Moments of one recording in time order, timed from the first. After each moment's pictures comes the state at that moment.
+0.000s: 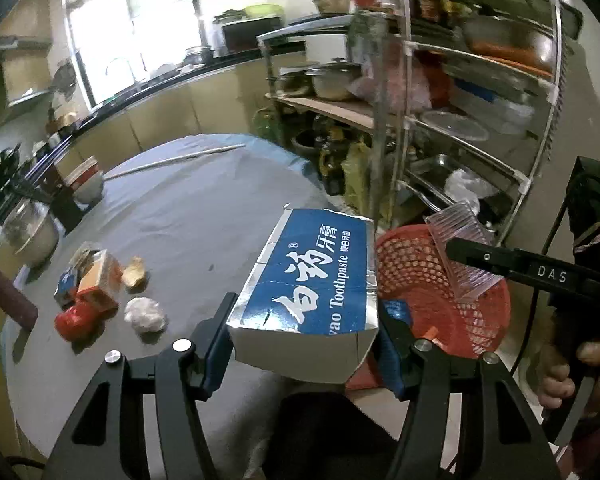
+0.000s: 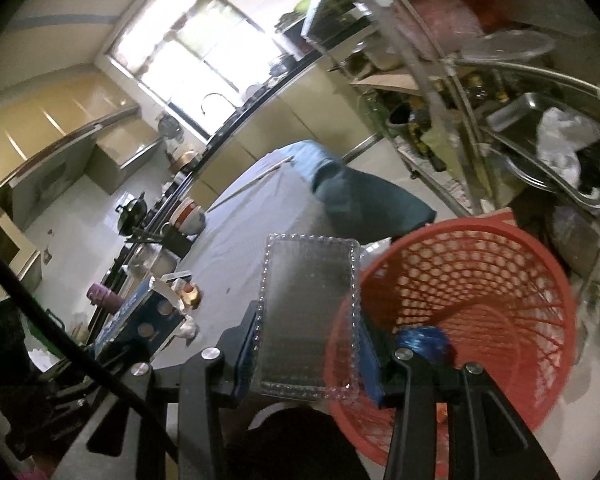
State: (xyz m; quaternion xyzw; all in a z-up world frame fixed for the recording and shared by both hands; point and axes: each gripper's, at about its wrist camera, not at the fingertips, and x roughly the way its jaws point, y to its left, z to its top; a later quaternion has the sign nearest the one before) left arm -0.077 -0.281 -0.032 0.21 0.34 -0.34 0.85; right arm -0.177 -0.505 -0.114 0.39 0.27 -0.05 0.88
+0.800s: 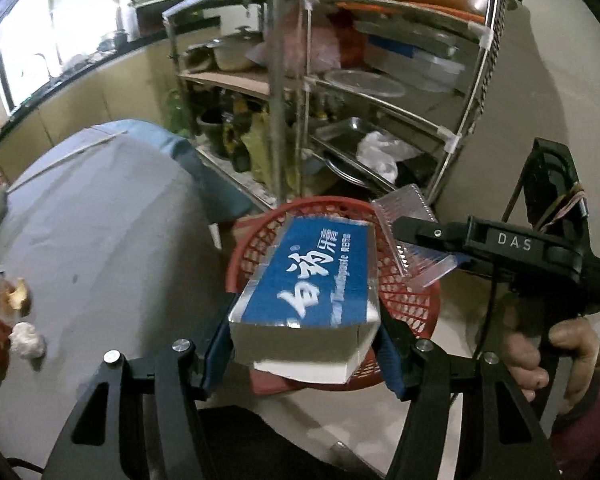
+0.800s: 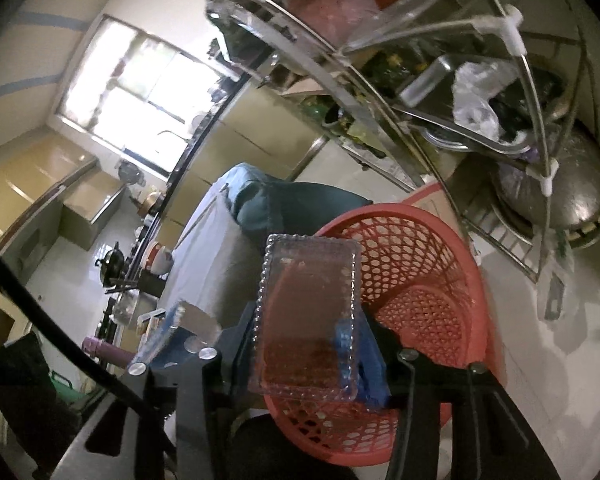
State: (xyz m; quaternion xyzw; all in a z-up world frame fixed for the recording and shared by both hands) left arm -0.100 -0.365 -0.077 0.22 0.39 -0.47 0.76; right arm -0.225 -0.562 -0.154 0.48 0.26 -0.12 0.83
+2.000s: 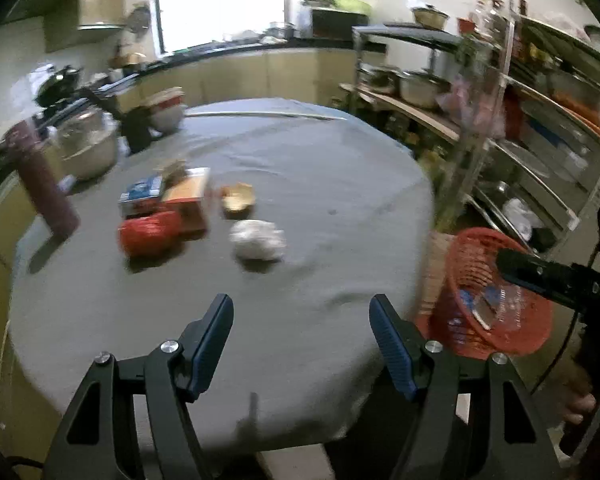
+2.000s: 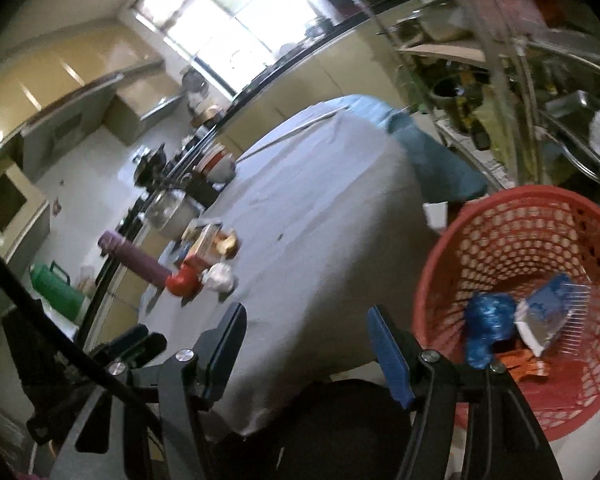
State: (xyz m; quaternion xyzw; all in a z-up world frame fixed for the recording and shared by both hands) left arm -0.023 -0.140 -0.054 0.11 0.37 -0.25 0.89; right arm -0.120 -0.396 -0.103 0.33 0.33 0.01 0.89
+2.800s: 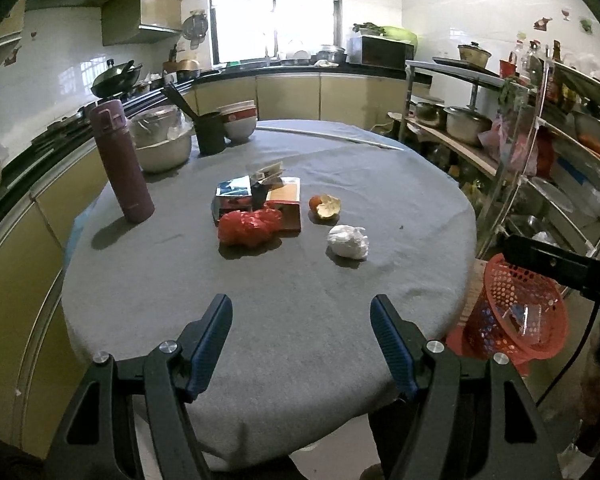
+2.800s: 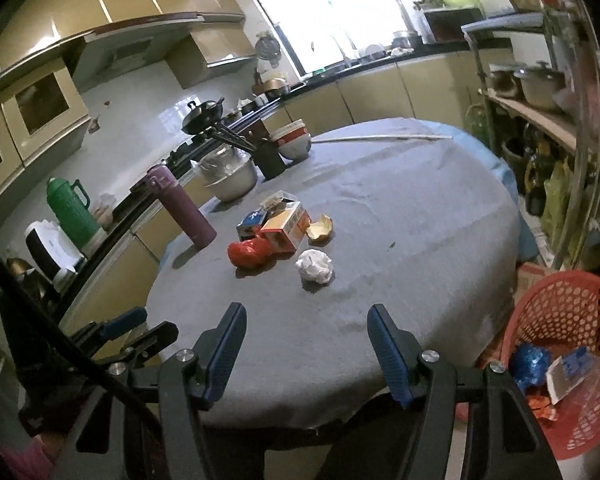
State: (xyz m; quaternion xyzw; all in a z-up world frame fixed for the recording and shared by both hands) left arm -0.039 -0.060 -0.030 0.08 0.34 -0.19 0.92; right arm -0.101 -0.291 -0.033 0.20 0.32 0.07 0.92
